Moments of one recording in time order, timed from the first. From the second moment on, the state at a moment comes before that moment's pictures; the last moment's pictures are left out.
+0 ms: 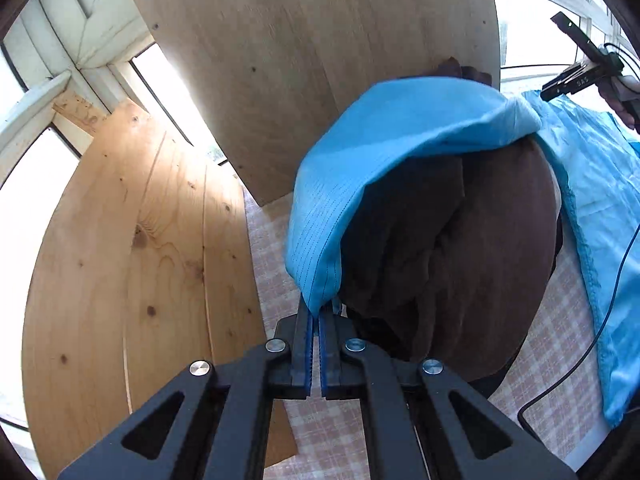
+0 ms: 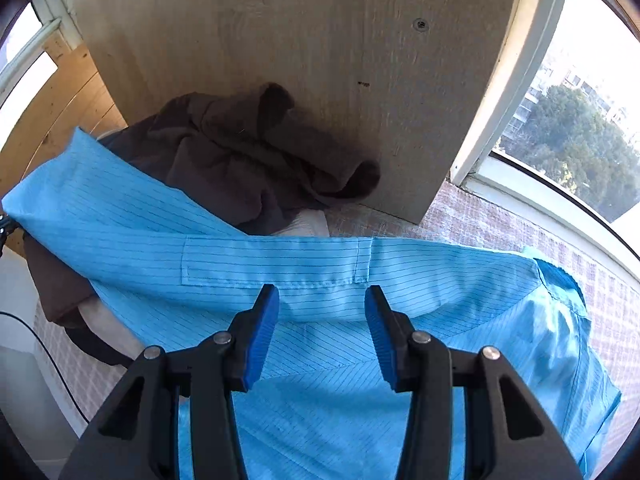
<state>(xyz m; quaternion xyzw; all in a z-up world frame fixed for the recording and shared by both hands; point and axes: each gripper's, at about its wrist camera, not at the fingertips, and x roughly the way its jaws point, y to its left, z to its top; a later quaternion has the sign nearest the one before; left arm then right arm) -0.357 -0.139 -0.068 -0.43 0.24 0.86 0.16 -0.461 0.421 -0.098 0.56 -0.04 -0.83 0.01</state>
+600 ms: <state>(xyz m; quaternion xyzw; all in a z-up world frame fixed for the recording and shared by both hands) -0.272 -0.123 -0.002 -0.37 0.26 0.87 0.20 -0.504 0.463 -0.149 0.63 -0.23 -0.72 -0.17</state>
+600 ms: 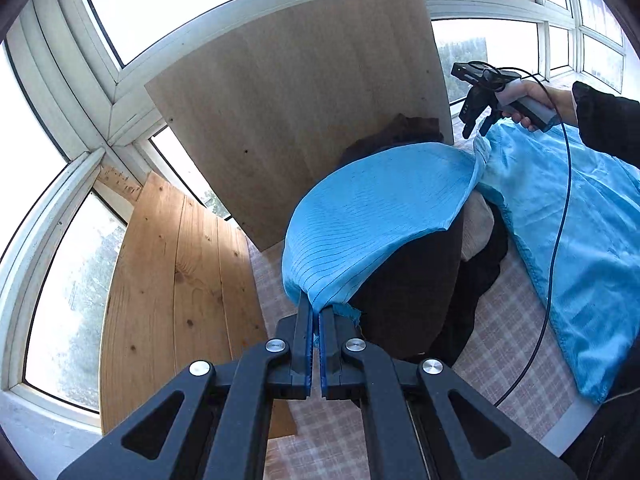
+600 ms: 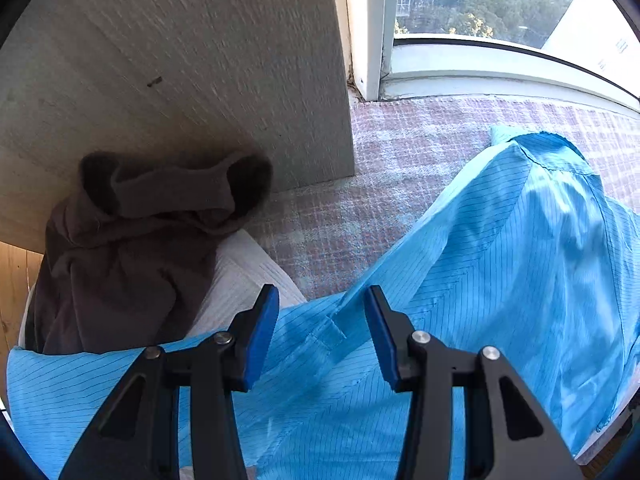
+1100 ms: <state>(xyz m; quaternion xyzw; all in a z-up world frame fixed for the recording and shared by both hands) -0.236 -0.091 0.025 -0.38 0.23 0.87 0.23 -0.486 0.505 -0.115 0.55 -0.30 -0.77 -0.12</state>
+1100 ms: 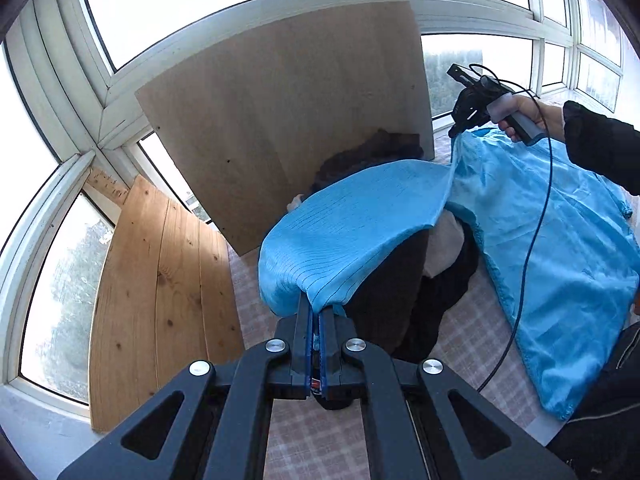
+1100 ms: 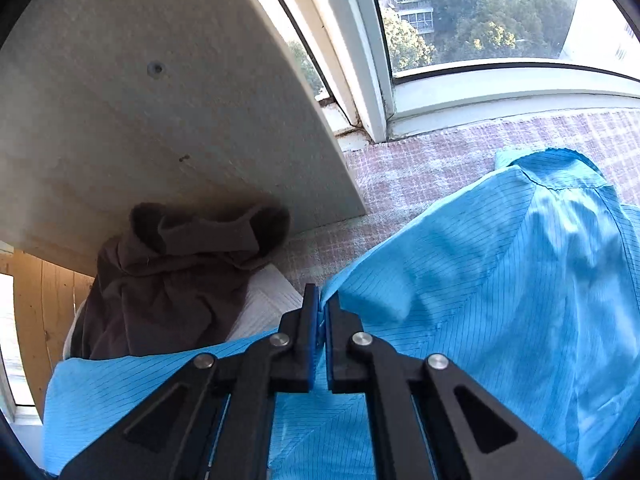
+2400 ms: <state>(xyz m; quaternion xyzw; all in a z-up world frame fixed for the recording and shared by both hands) 0.071 0.076 -0.171 -0.55 0.02 0.82 0.14 -0.376 0.584 -0.177 0.60 0.06 -0.78 -0.14</state>
